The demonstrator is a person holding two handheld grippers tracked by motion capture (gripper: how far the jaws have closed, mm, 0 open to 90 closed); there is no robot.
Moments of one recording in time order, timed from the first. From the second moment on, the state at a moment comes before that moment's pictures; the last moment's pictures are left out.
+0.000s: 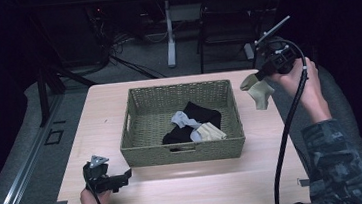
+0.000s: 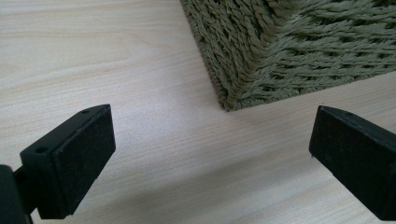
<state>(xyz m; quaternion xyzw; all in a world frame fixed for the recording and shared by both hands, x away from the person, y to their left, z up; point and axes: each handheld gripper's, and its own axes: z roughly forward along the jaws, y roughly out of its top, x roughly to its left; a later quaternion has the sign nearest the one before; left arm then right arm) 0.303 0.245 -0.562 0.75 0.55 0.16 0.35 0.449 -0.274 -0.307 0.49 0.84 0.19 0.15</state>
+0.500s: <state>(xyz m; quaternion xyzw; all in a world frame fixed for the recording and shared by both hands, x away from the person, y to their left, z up) 0.303 0.246 -0.563 0.74 0.55 0.16 0.35 0.453 -0.301 -0.384 0.53 0.82 0.16 0.11</state>
